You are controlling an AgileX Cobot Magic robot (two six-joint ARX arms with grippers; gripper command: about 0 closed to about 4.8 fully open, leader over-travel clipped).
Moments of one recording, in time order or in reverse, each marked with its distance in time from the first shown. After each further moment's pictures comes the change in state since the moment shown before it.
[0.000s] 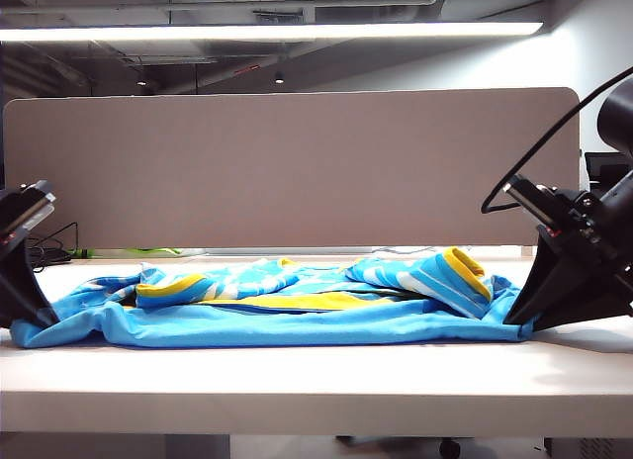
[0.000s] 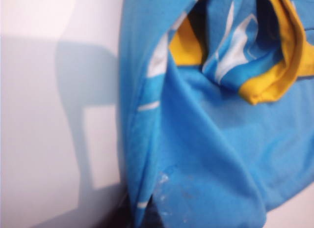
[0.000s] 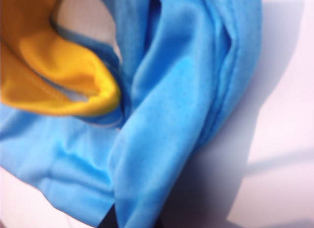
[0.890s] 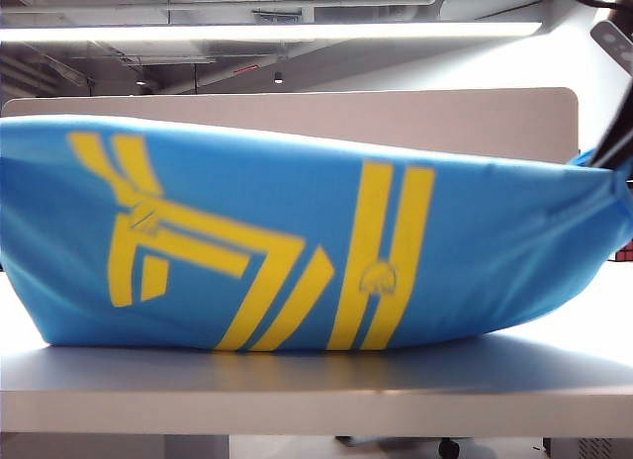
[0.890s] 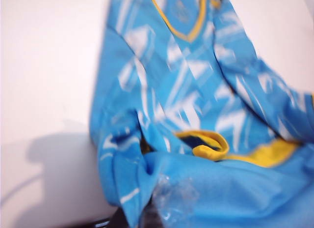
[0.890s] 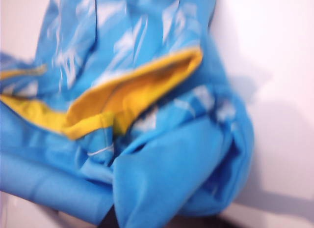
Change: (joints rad) left arm 0.005 -0.806 -0.013 -0.508 -0.067 -0.053; right arm 0.000 -0.636 -0.005 -0.523 0.026 -0.145
